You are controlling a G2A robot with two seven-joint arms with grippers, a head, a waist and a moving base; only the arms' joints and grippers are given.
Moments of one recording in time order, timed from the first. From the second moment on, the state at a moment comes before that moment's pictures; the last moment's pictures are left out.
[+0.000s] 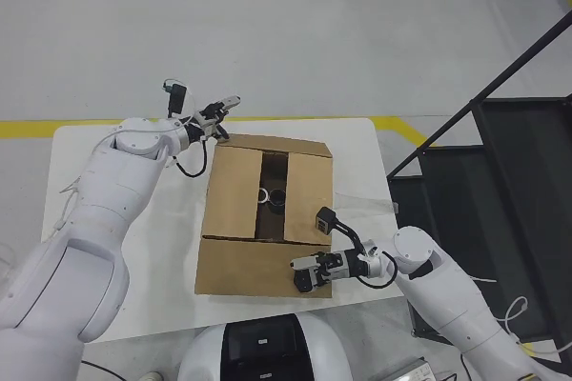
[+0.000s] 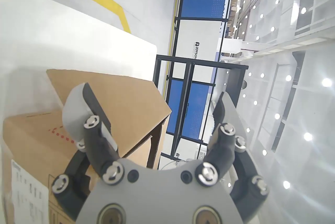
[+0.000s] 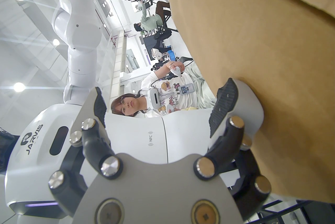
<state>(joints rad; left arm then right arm) 0.29 -1.48 -0.75 -0.24 -0.40 -0.25 -0.78 -1.36 -1.02 1.15 -1.58 0.47 -0.07 1.25</state>
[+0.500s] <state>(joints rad) 0.31 -1.42 -0.93 -0.21 -0.64 -0.42 -0.93 -1.37 -1.02 1.14 -1.59 0.46 -0.06 1.24</state>
